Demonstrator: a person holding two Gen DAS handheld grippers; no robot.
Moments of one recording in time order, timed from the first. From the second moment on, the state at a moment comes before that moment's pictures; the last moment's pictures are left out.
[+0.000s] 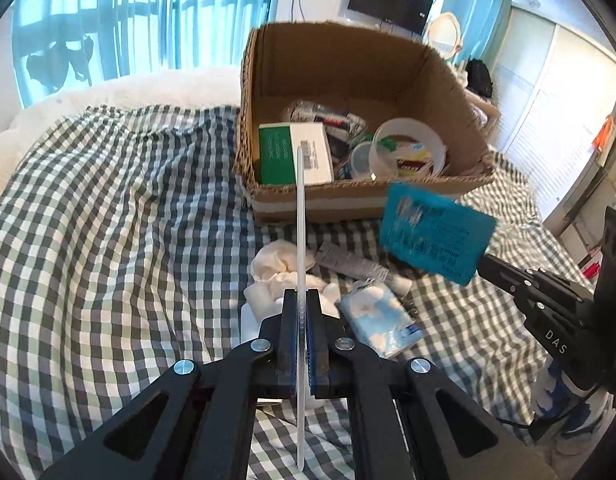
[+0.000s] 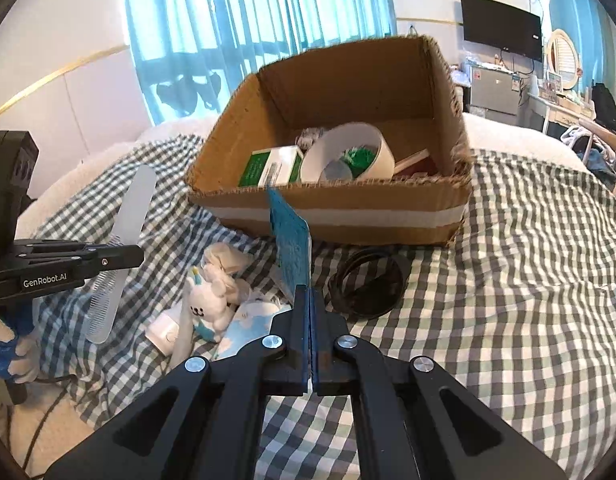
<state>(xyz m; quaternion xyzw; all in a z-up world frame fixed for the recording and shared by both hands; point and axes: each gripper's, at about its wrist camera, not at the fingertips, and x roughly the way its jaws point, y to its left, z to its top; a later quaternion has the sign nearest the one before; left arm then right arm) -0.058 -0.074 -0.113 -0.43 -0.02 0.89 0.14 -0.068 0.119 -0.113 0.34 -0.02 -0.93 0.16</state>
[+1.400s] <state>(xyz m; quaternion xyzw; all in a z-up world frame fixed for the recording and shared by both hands) -0.077 -0.052 -0.007 -0.32 -0.04 0.93 0.17 -0.083 0.129 -0.085 0.32 -0.07 -0.93 0.17</state>
